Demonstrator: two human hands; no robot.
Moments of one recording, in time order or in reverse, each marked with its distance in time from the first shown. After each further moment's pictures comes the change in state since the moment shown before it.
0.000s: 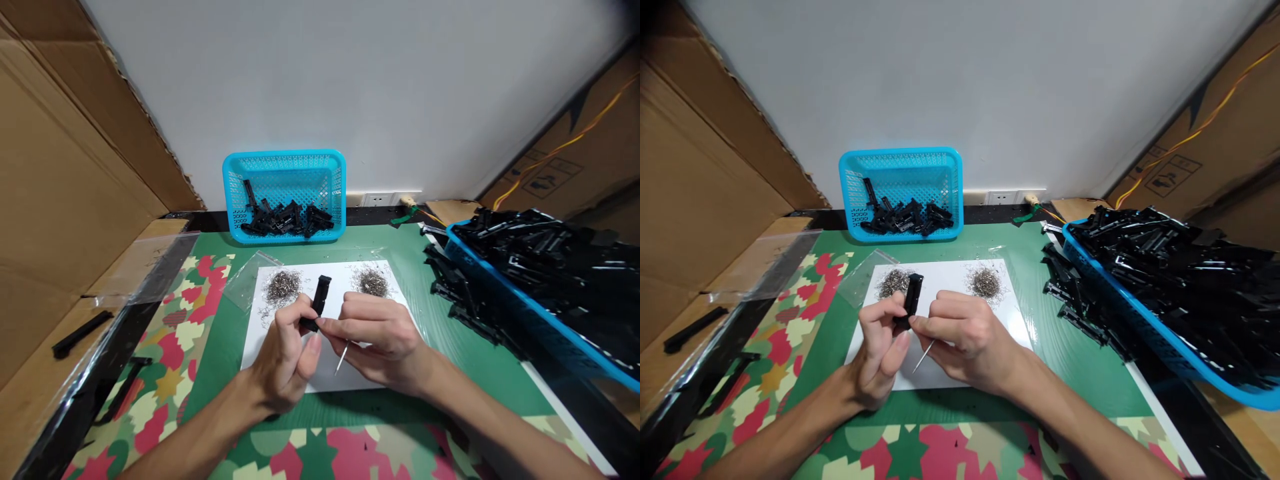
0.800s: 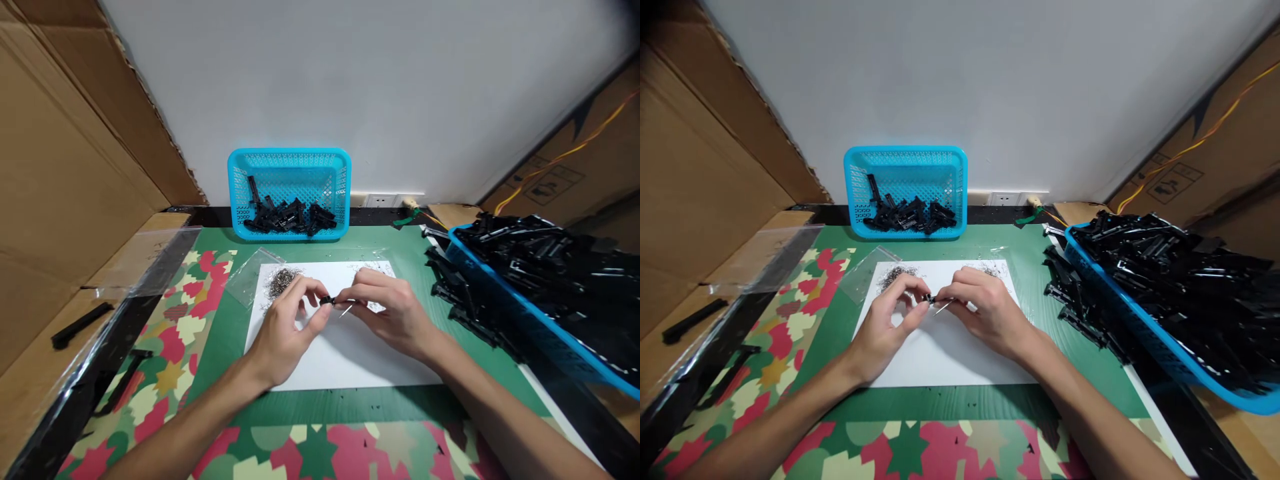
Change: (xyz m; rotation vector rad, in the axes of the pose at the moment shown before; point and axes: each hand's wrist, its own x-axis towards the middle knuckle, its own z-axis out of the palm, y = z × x) left_hand 0.033 0.019 -0.012 0.119 -0.026 -0.357; right_hand -0.005 0.032 -0.015 -0.091 -0.021 0.153
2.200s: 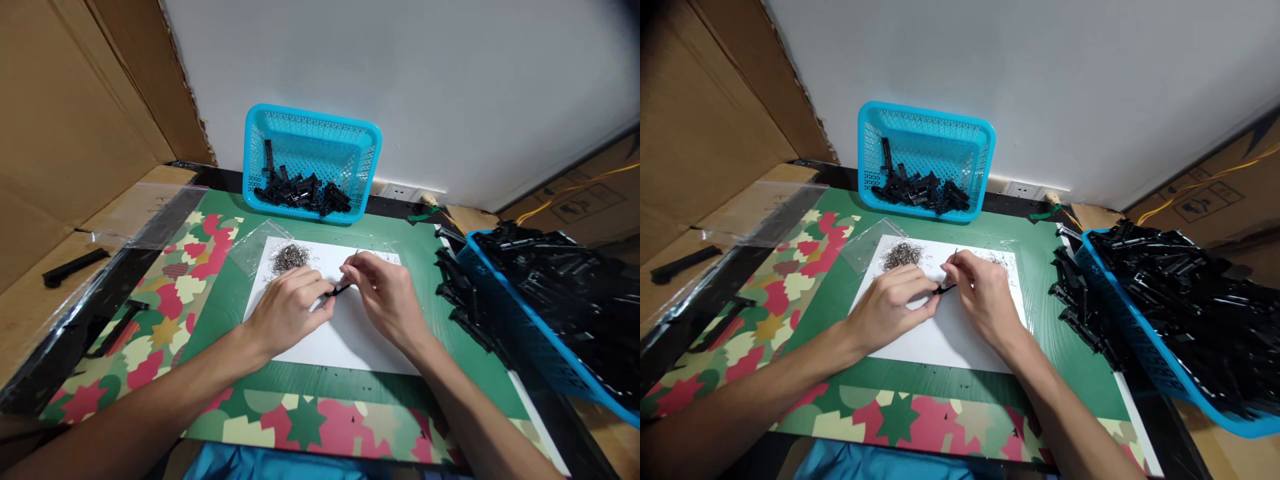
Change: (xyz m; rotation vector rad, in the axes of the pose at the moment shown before) left_hand -0.001 -0.021 0.007 0.544 0.016 0.336; right_hand 0.008 -0.009 0.021 0.088 0.036 0.469
